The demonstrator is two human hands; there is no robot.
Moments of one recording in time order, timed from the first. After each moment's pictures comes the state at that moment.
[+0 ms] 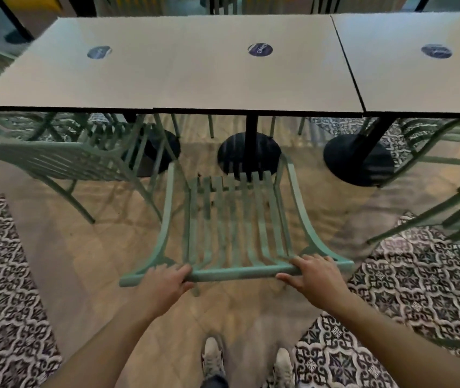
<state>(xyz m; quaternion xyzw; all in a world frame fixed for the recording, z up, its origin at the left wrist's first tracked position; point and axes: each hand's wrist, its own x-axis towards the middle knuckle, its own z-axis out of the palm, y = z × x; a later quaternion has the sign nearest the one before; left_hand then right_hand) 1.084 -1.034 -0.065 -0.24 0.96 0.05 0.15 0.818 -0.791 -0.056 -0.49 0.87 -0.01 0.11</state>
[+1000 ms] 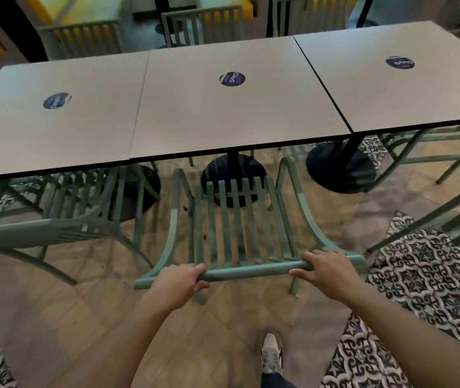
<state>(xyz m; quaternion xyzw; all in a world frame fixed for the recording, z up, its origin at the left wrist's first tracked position) 0.946 -1.175 -0.035 -0.16 0.96 0.08 0.20 0.730 -0.901 -0.056 -0.43 0.90 -0.02 0.08</state>
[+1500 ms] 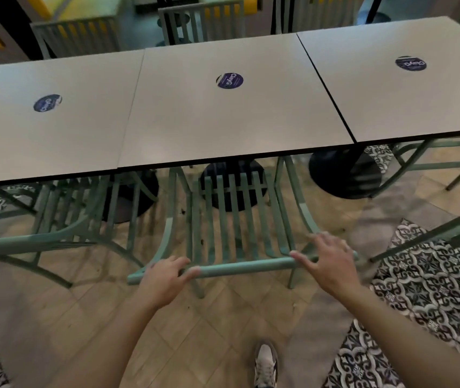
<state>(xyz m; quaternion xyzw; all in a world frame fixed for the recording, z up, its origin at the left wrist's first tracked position) 0.896 -1.210 -0.053 -0.30 0.92 0.18 0.14 0.664 -0.917 -0.049 -0.29 0.94 -0.16 0.09</state>
